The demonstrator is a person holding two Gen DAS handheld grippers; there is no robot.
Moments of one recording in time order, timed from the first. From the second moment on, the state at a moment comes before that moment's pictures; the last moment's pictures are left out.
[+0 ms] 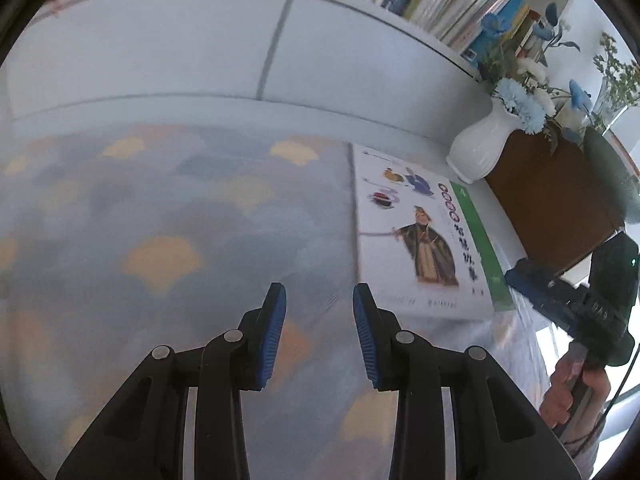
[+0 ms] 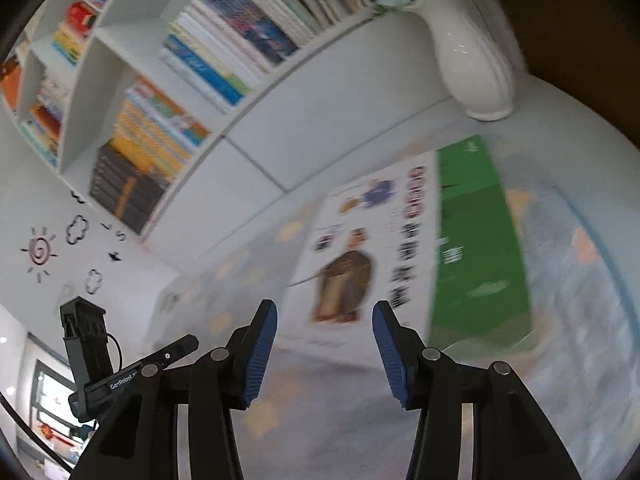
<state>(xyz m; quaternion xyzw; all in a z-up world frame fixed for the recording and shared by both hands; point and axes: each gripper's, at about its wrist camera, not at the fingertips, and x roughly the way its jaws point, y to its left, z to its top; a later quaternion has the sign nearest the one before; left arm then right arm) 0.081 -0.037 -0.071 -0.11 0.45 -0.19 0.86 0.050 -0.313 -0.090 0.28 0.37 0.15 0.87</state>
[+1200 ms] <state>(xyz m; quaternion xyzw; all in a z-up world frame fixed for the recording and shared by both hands) 0.129 -0.098 -0.110 -0.11 0.43 -0.28 0.85 0.081 -0.319 -0.124 0.22 0.36 0.16 0.89</state>
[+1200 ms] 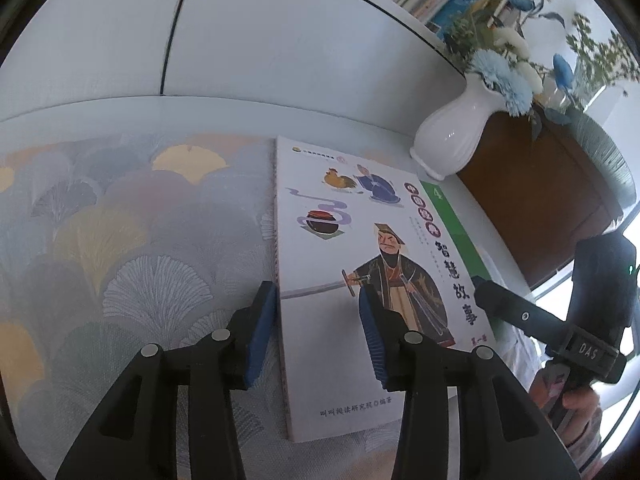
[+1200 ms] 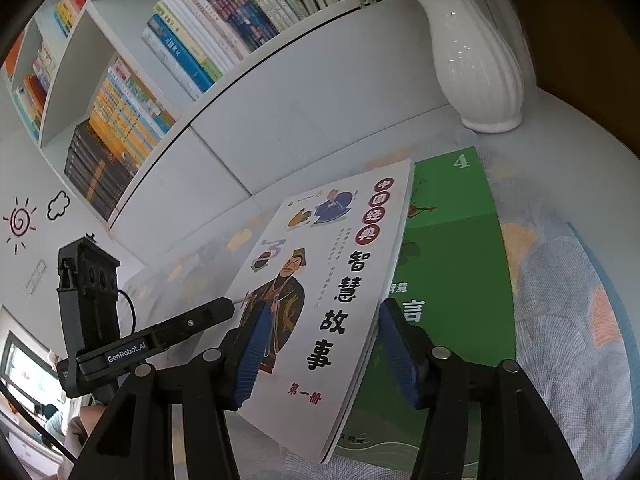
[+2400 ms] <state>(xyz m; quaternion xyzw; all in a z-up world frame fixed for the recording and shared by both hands) -0.038 0.034 -0.103 -0.12 0.51 -0.21 0.83 -0.021 -0.189 -0.104 0.15 0.48 0.20 0.84</state>
